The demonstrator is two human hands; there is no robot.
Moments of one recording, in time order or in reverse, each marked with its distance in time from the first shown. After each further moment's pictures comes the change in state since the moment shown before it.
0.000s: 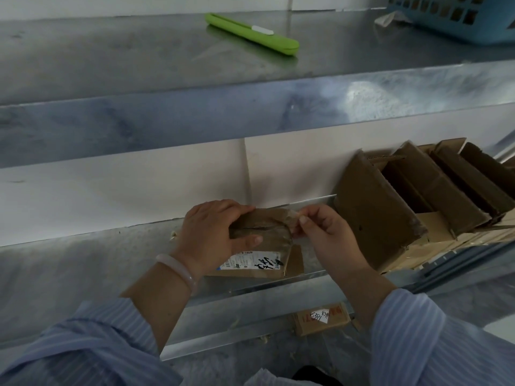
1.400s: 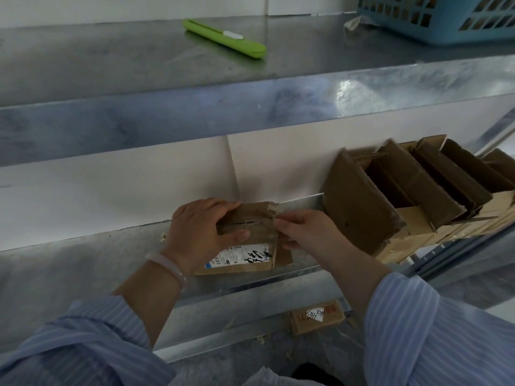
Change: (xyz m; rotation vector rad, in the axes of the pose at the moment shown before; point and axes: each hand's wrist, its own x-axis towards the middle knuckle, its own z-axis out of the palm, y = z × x) left_hand 0.003 0.006 0.001 0.035 0.036 -0.043; right_hand 0.012 -0.012 -0.007 -0.193 -0.112 0.367
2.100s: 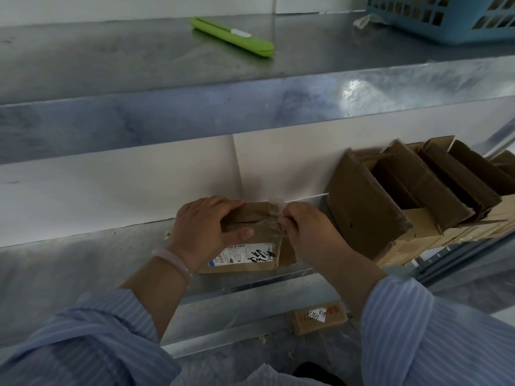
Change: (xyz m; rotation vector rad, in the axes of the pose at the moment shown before) left_hand 0.001 -0.003 0.002 -0.011 0.006 -0.010; right_hand -0.002 -0.002 0.005 -0.729 0.122 -0.501
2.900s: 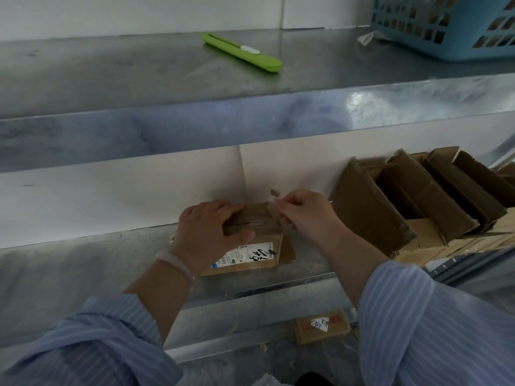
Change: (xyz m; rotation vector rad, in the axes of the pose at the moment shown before) left_hand 0.002 0.000 -0.001 0.063 0.019 -0.078; right_hand 0.036 -0.014 -0.011 0.490 0.009 0.338
